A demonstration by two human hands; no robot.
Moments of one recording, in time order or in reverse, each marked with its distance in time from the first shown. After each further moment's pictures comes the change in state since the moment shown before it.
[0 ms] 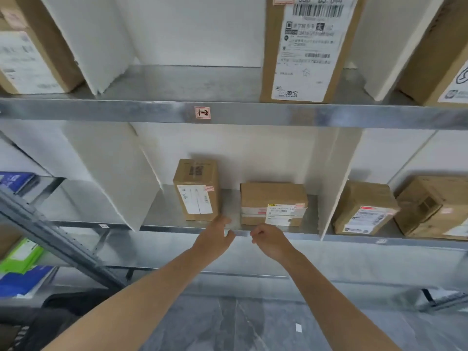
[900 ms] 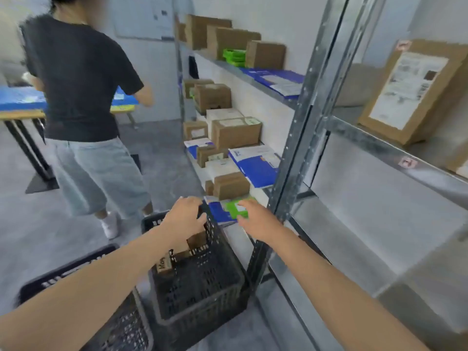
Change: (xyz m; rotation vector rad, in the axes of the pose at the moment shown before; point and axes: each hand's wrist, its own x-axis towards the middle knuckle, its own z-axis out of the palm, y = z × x) left_hand -0.343 -0.346 -0.339 0.280 0.666 -0.761; right_hand -0.113 -0.429 0.404 -0.698 -0.606 -1.178
